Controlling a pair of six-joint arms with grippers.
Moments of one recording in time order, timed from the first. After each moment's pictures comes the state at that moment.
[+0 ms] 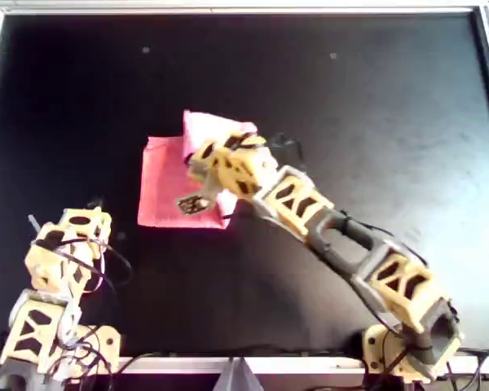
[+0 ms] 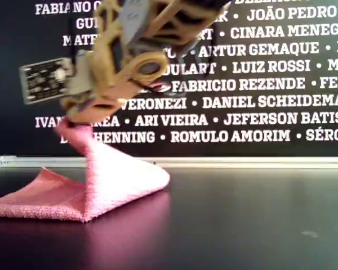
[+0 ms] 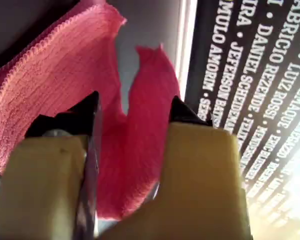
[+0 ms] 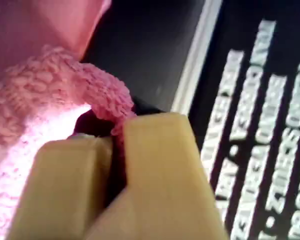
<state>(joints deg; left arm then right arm) -11.0 175.2 173.1 17.4 -1.9 1.8 49.7 50.3 55.8 17.3 -5.5 3.2</state>
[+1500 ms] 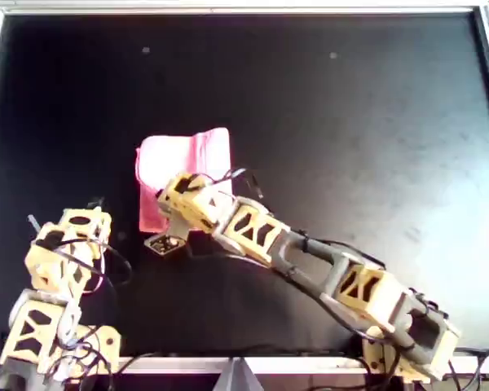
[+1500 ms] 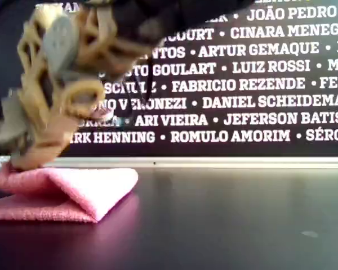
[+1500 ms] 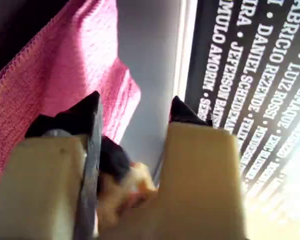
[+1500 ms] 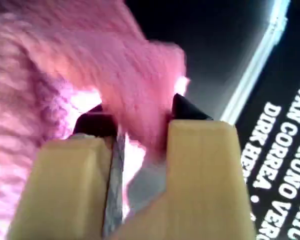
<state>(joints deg) -11.0 175.2 173.1 17.4 -1.9 1.8 61.1 36.7 38.2 31.1 5.5 2.6</state>
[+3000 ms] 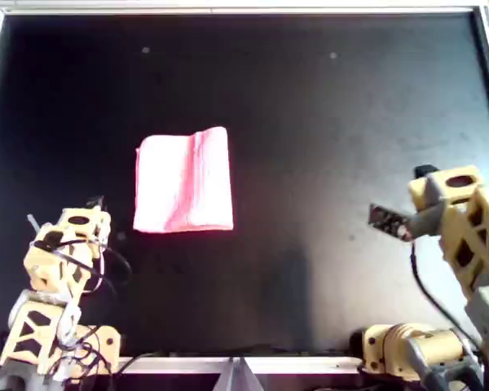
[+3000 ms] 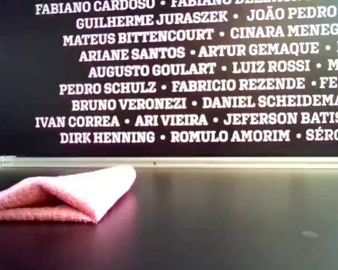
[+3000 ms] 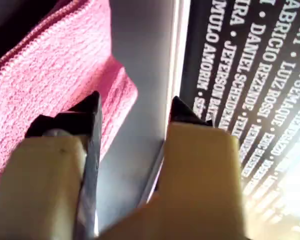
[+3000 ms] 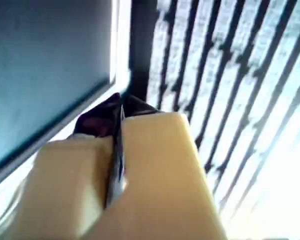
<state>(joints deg) -11.0 176.2 173.1 17.4 -1.8 1.7 12.9 147.6 105.9 66.4 13.4 2.3</state>
